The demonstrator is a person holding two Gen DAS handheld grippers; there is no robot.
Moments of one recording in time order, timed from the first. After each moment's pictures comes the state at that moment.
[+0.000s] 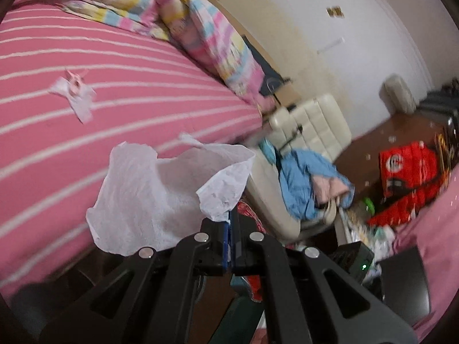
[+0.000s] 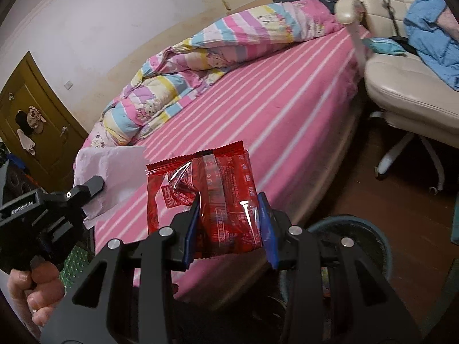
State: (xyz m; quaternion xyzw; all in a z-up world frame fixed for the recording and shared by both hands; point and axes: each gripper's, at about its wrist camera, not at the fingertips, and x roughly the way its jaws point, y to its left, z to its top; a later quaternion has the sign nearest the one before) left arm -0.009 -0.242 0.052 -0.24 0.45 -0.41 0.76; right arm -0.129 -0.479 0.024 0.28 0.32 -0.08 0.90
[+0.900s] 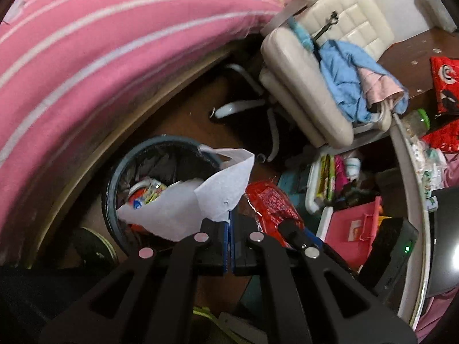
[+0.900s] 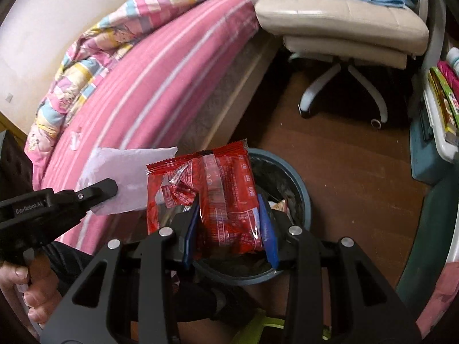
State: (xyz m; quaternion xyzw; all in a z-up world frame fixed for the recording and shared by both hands) left arm -0.046 -0.384 -0.106 -0.05 0.60 -0.41 0.68; right arm -0.228 -0.560 -0.111 0.33 0.42 -0.20 0.82
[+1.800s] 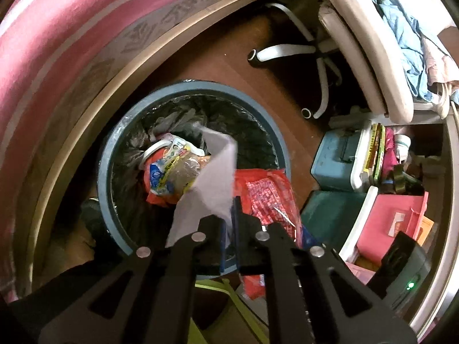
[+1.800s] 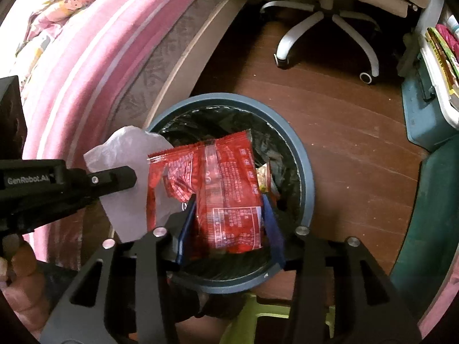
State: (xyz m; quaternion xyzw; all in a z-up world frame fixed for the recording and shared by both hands) left arm -0.019 -0.447 -0.213 0.04 0.71 -0.34 0.61; right arm -0.186 -0.556 -0.210 0.34 0.51 -0.25 0.75
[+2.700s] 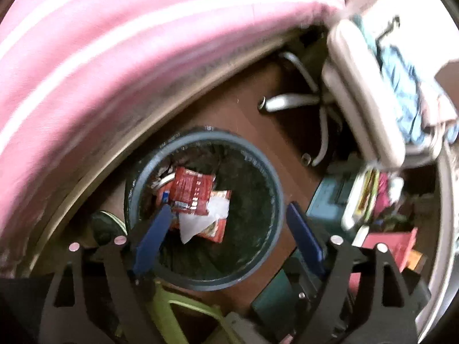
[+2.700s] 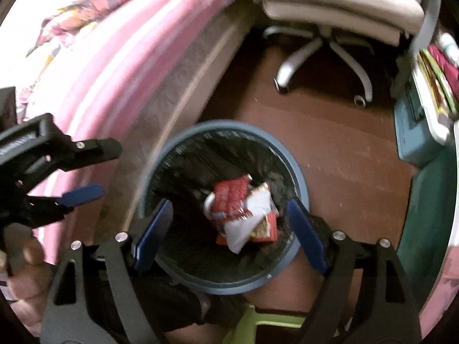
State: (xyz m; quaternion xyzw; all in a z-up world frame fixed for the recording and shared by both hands) left arm -0.006 -0.408 -0.149 -0.04 0.65 -0.29 0.70; right arm -0.188 -0.539 -0.145 0.30 0.45 -0.25 0.80
